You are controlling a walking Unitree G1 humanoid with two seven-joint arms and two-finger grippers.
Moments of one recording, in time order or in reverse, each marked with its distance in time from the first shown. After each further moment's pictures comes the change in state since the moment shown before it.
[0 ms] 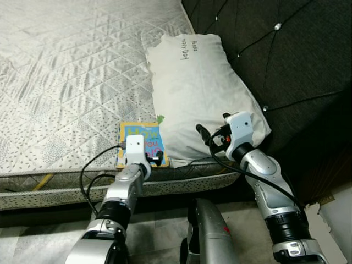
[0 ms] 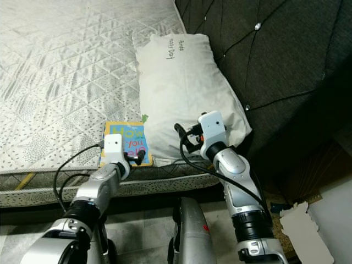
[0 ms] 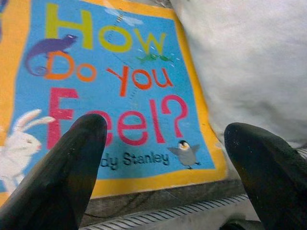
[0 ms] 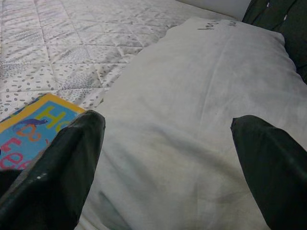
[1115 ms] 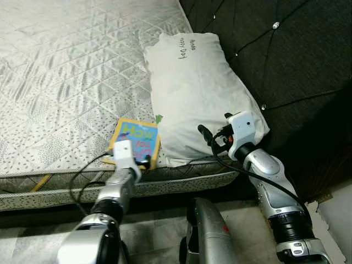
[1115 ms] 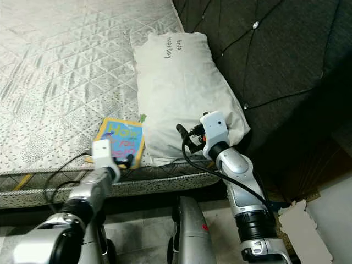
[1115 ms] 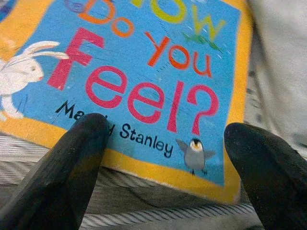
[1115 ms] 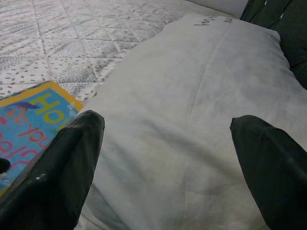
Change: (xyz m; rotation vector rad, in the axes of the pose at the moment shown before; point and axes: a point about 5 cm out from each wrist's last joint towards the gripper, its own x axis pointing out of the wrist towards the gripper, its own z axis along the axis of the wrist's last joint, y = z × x) left arm 0.000 0.044 -0.011 -0.097 0.028 0.152; right arm -0.003 -0.006 0.000 -0.023 0.010 0.009
